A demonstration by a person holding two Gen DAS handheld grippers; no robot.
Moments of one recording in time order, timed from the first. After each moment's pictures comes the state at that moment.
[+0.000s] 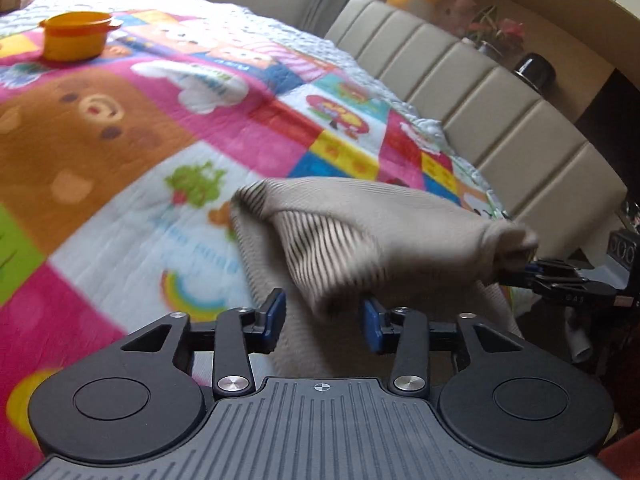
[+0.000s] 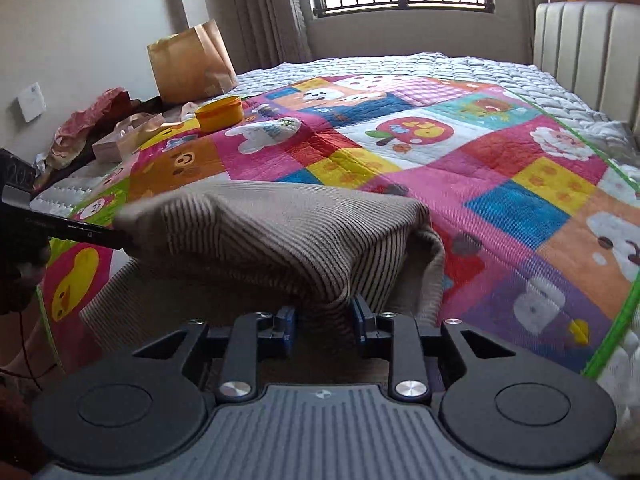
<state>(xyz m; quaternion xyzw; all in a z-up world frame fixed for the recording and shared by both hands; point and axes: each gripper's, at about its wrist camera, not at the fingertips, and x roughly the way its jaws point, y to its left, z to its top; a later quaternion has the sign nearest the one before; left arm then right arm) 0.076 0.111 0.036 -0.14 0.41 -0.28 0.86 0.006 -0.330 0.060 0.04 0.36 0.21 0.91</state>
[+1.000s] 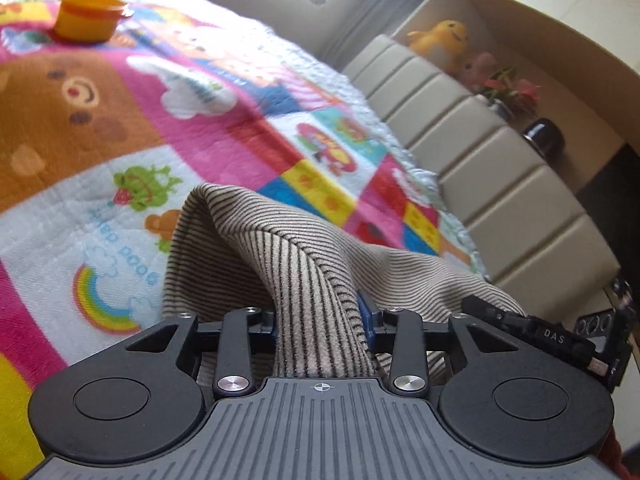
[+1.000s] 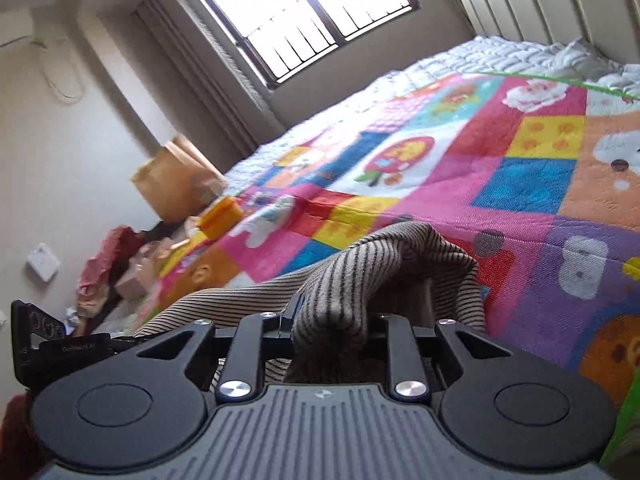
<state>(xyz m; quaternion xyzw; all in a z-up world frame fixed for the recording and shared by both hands) 0.069 0.057 0.053 -0.22 0.37 -0.26 0.86 0.018 -0.339 0.050 0.24 0.29 0.19 0.91</state>
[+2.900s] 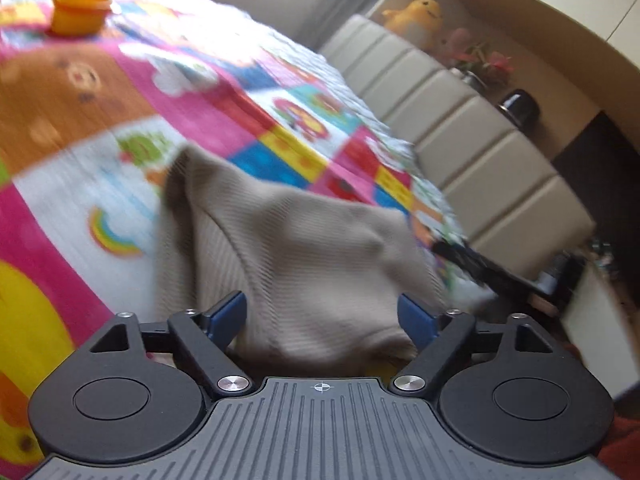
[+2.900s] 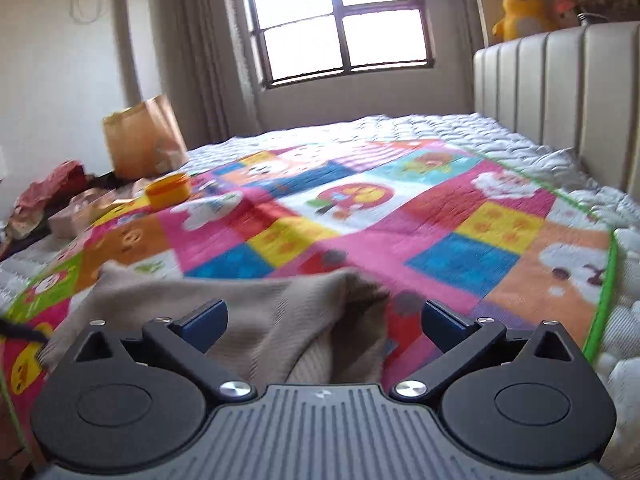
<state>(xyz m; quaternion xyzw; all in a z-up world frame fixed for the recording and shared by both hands) 0.025 0.062 0.048 -0.23 0.41 -0.30 0.83 0.042 -0.343 0.054 0.06 0.25 0.12 0.96</state>
